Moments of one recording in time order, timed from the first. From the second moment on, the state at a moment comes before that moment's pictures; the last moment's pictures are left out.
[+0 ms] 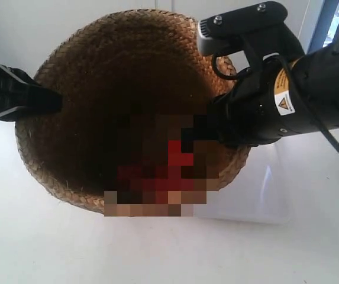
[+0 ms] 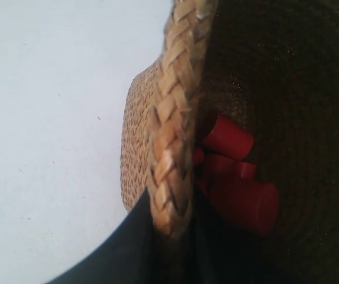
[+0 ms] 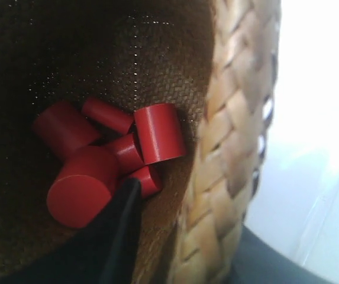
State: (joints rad) left arm -0.25 1.07 -0.89 -0.58 0.60 0.42; right arm 0.66 1.22 -1.00 -0.40 0.68 0.54
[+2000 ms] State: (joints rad) left arm -0.24 1.03 -0.95 -0.63 0.68 0.41; right arm 0.68 1.13 -0.97 -0.34 0.73 0.50
